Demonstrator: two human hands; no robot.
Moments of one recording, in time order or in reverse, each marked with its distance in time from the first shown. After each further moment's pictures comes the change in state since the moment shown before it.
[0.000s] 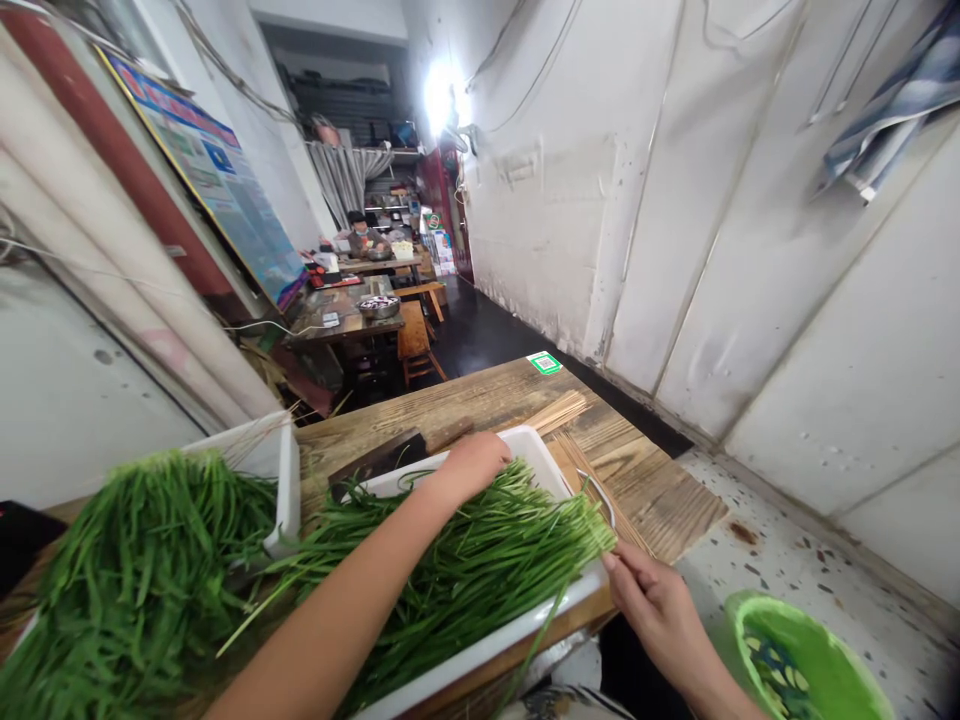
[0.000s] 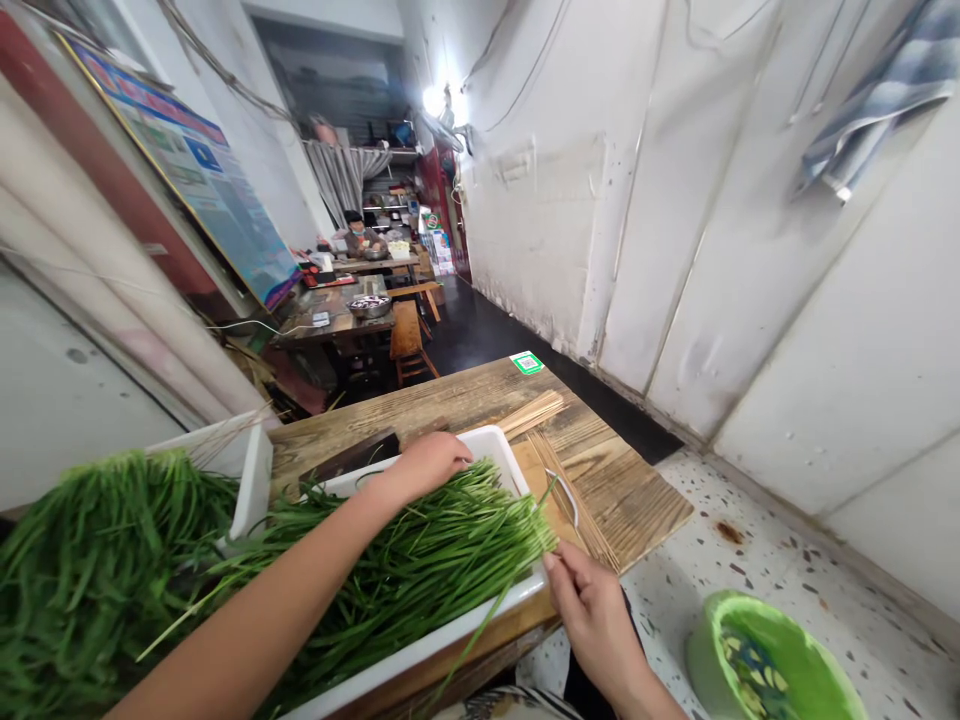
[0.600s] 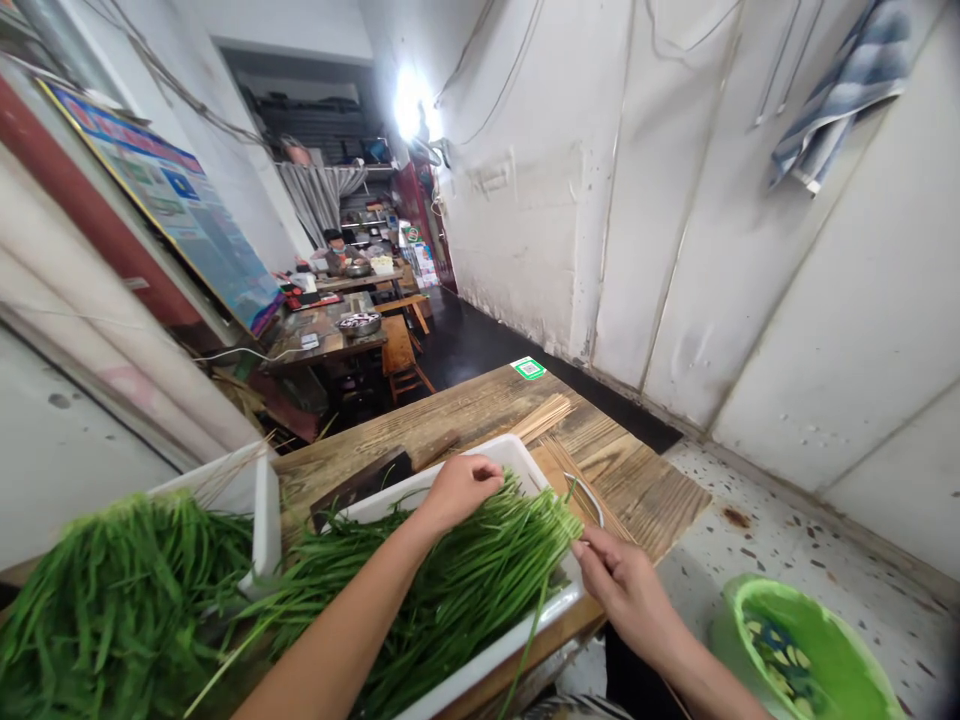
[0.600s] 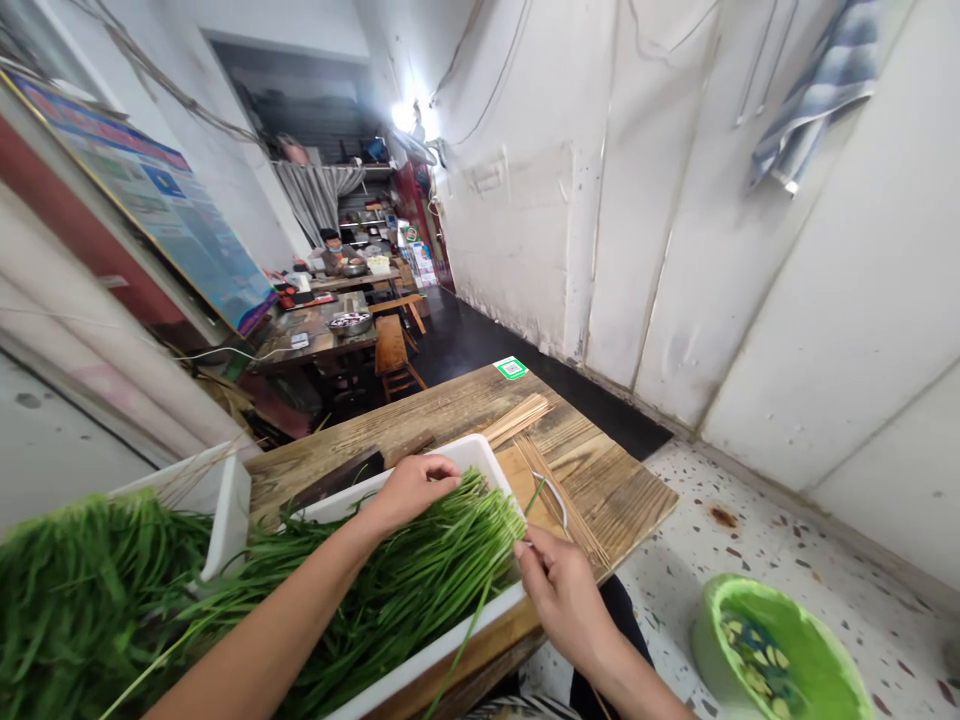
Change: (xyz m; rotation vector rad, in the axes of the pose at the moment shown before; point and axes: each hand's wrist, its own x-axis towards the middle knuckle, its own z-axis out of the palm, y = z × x) left_hand -0.008 0.002 0.025 -0.733 0.194 0.020; right_hand 0.017 -0.010 0.007 0.030 -0.036 -0.018
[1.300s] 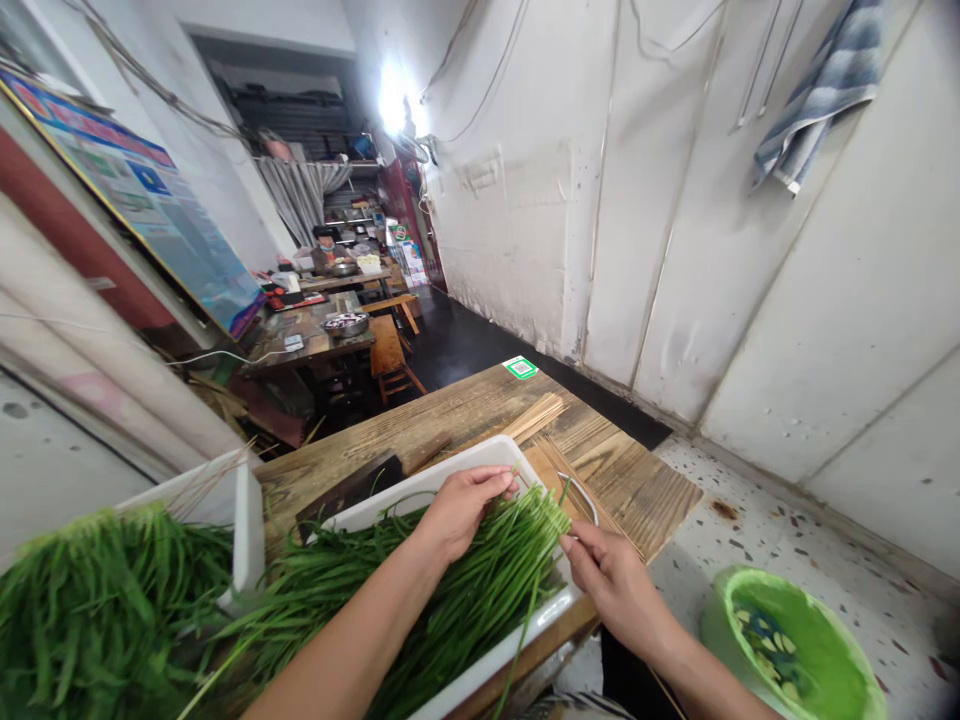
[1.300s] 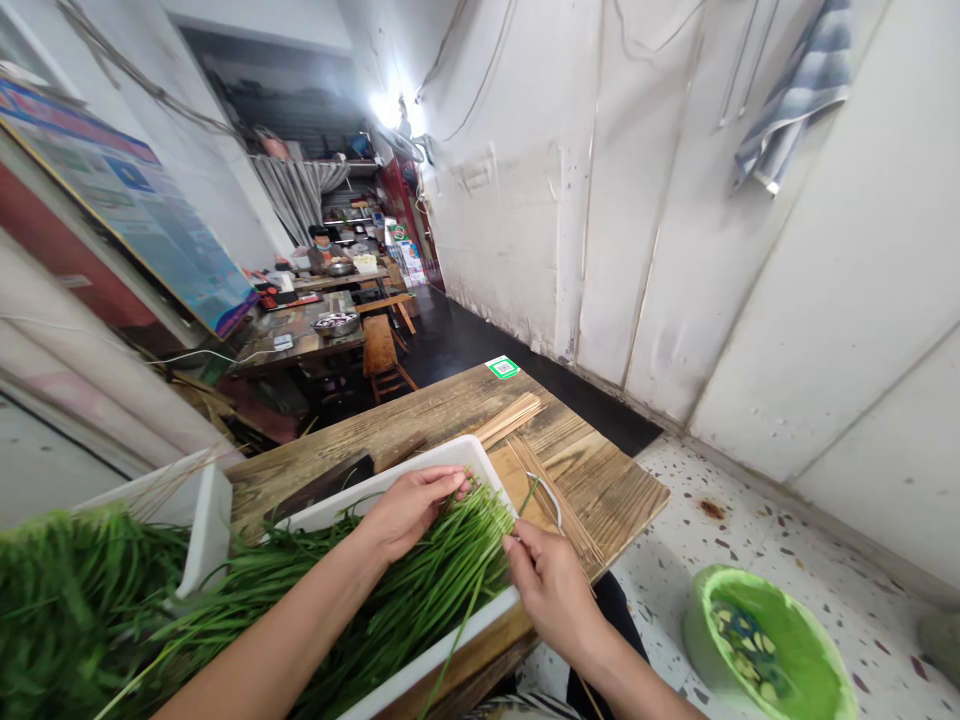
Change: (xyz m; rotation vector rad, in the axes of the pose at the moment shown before) left_hand -0.015 0.019 0.023 -0.992 -0.059 -0.290; right_hand 0.005 -0.001 0.004 -0.042 0.004 0.014
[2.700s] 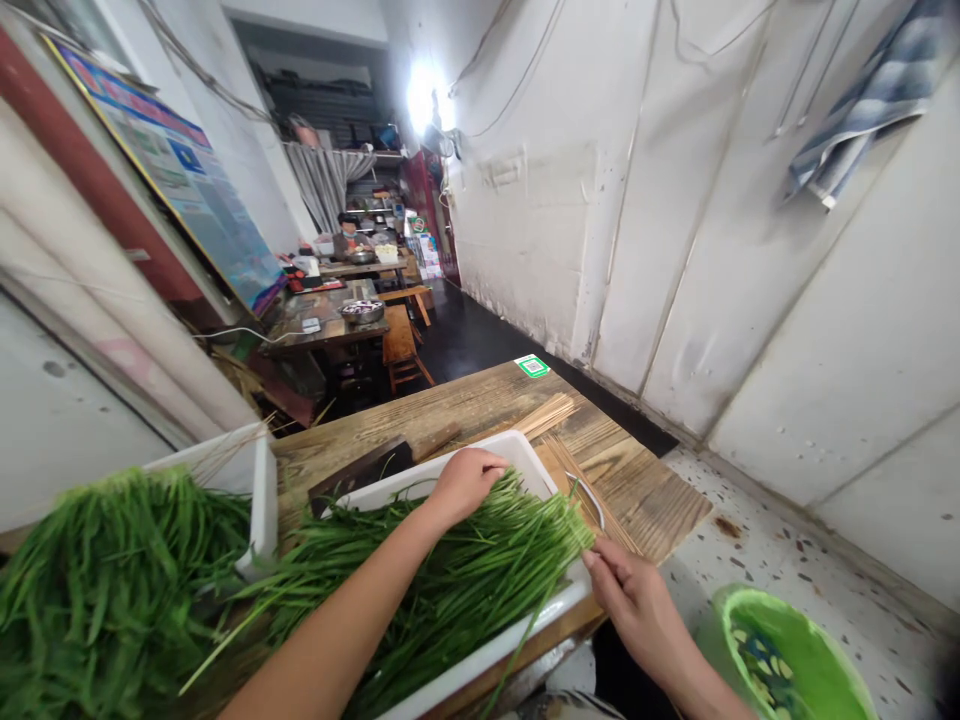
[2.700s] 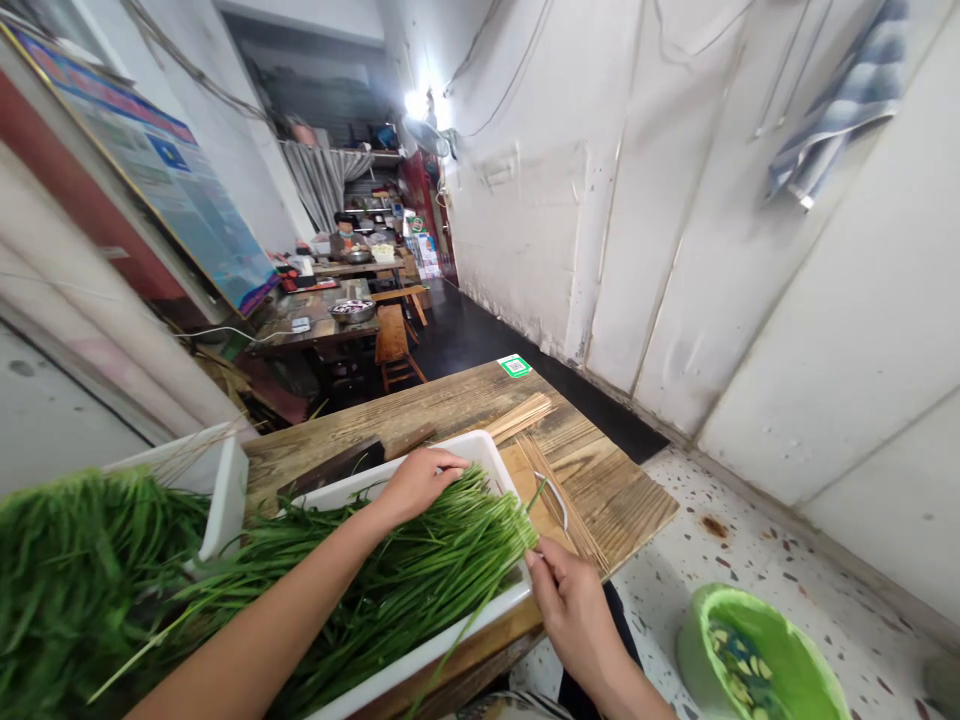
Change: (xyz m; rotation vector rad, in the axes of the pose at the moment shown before) left_hand 0.019 0.010 -0.031 1.182 0.000 0.369; right_hand -0.016 0.010 -0.005 -0.071 0.044 0.007
